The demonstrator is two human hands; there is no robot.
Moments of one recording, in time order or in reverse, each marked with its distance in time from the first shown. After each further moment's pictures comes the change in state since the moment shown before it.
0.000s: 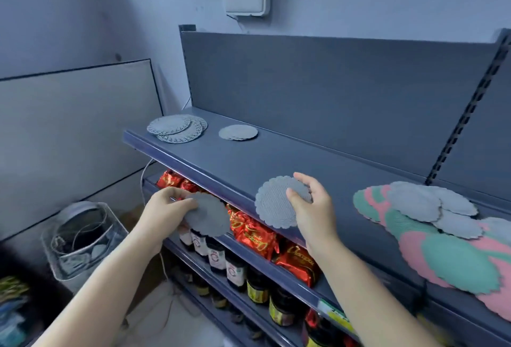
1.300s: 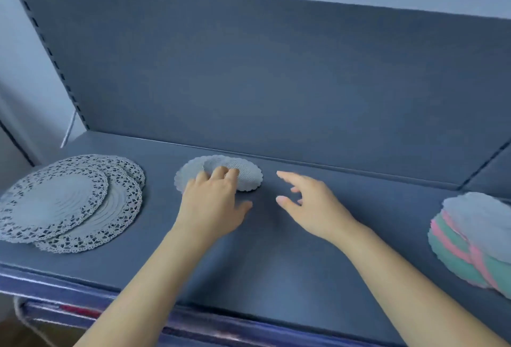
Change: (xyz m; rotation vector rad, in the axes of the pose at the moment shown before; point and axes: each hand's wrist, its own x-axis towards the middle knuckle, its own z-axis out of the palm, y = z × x) left_hand 0.295 0.073 0.105 0.966 -0.356 0.921; right_hand 0.221 0.023 0.104 -0.871 -0.065 0.150
